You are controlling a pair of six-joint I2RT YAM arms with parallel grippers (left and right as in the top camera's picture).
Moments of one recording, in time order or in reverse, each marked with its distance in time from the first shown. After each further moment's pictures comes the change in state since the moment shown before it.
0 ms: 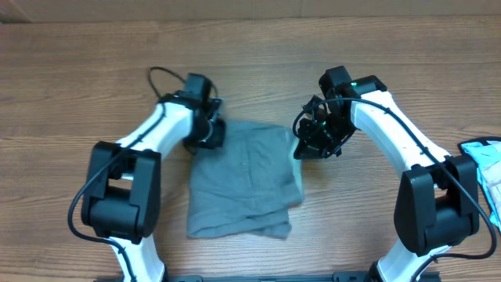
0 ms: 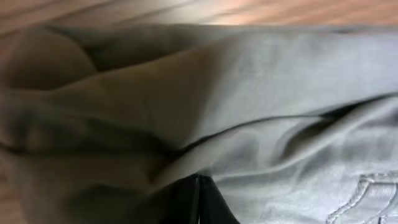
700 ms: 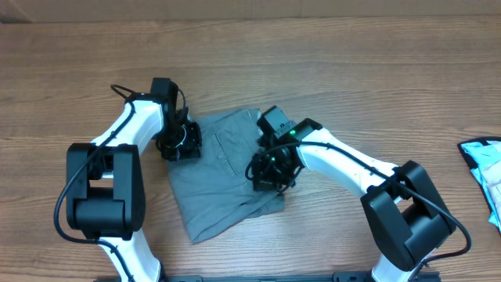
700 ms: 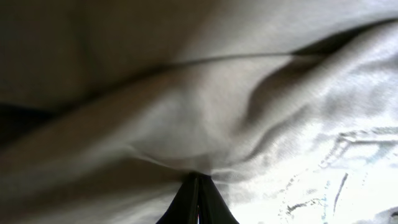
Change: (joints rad) left arm 0.153 -0.009 -0.011 -0.166 0.126 -0.140; right arm 0.348 0.000 -0.217 0.367 0.047 0.360
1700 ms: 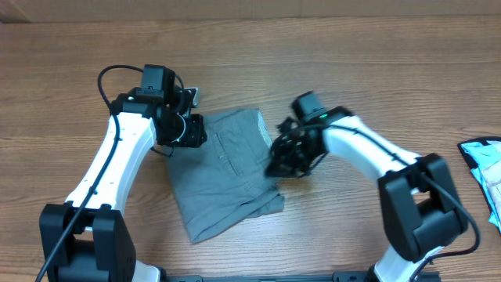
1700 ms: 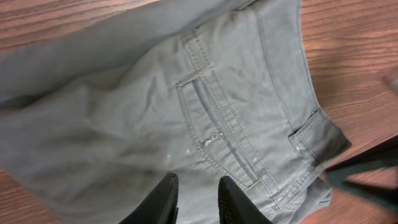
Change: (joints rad) left arm -0.065 -0.306 -0.005 -0.026 0.011 0.215; right arm -0.150 -0.002 -0.010 0.034 -0.182 -0.129
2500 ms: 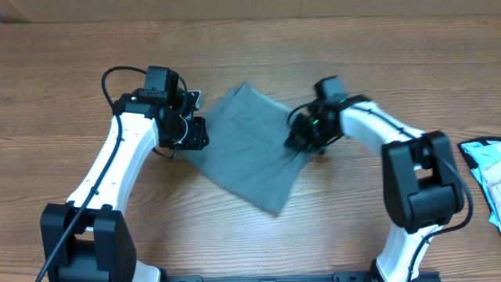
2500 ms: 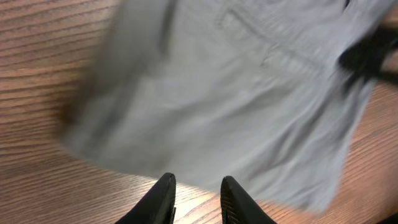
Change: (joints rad) left arm -0.006 0.000 0.000 -0.029 0.000 0.000; right arm -0.253 0.146 0.094 0.112 0.126 0.145
